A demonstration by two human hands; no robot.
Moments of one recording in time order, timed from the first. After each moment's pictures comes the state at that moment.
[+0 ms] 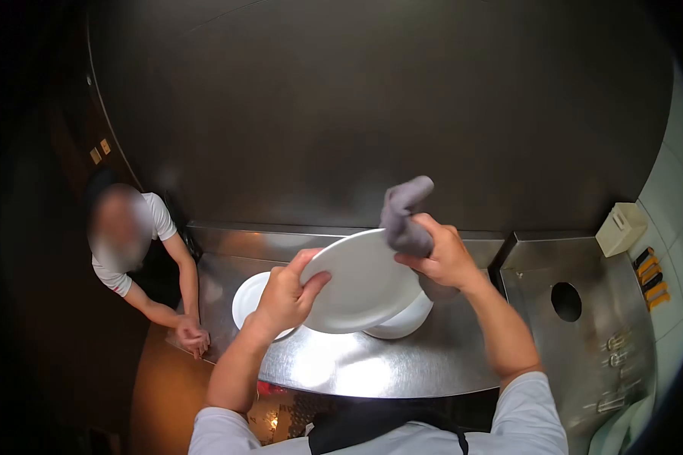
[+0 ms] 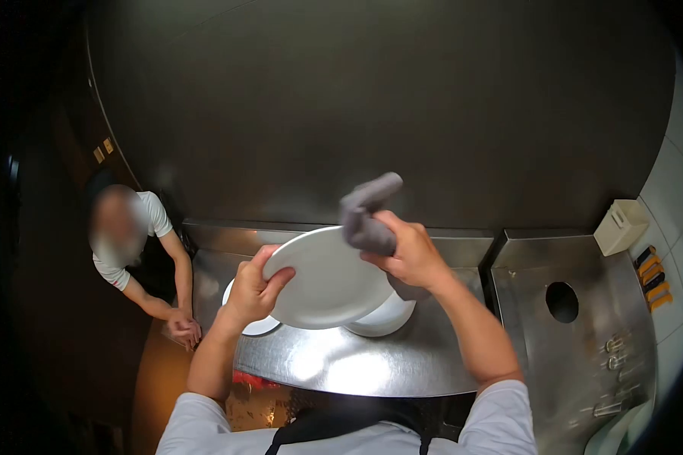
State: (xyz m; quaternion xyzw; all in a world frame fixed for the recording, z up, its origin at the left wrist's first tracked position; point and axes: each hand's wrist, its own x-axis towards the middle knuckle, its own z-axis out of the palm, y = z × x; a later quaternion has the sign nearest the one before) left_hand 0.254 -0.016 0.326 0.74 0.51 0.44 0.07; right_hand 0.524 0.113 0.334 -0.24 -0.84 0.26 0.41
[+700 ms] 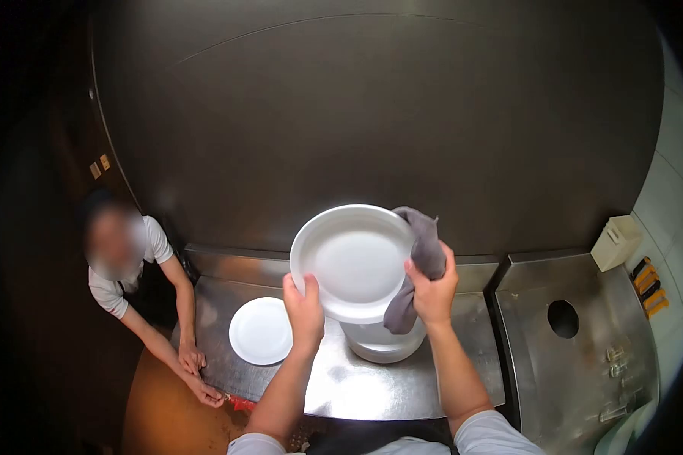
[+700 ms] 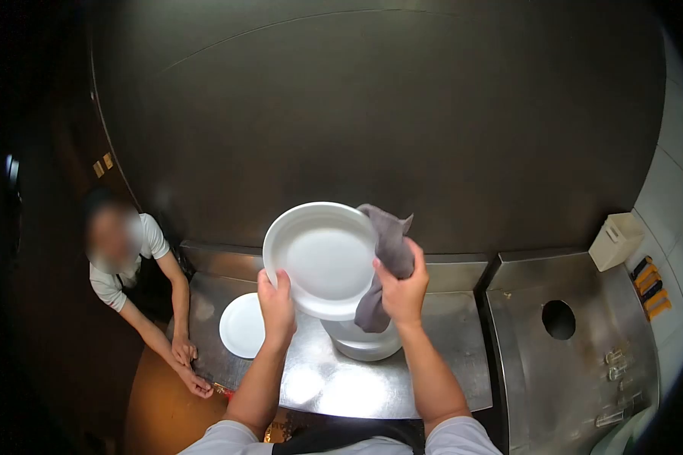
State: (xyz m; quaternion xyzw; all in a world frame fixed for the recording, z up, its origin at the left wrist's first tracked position) left_hand 0.279 0.072 0.237 0.39 0.42 0.80 0.16; right_hand 0.483 0.117 0.283 -0.29 -0.52 0.36 0.72
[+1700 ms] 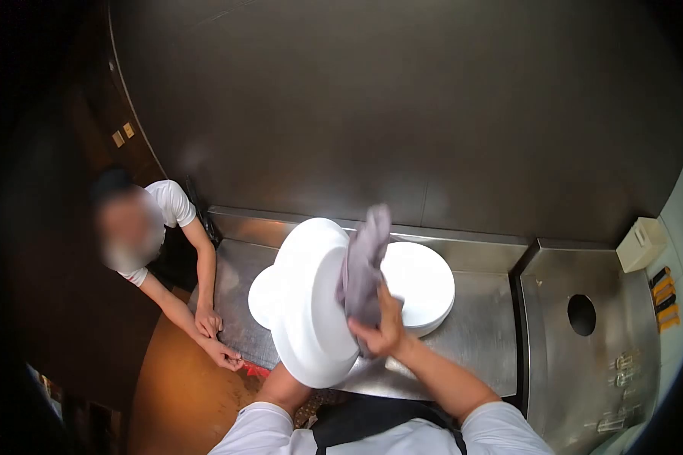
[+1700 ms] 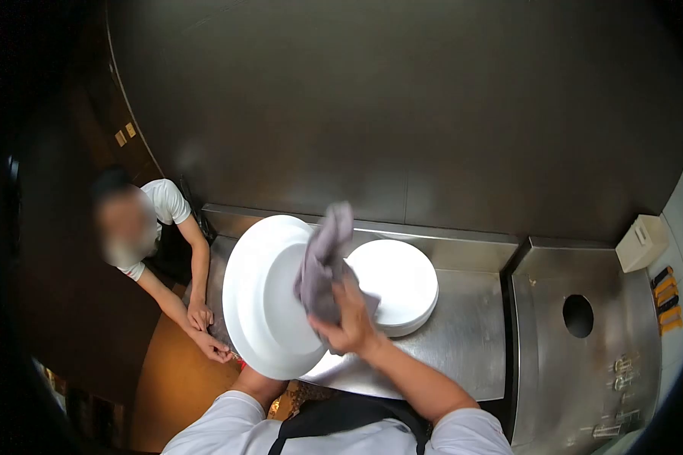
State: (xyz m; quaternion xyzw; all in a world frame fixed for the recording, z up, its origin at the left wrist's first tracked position) left_hand 0.280 0.070 0.166 0.40 0.37 0.74 0.40; right_hand 0.423 0.049 0.238 -0.10 -0.74 0.39 0.53
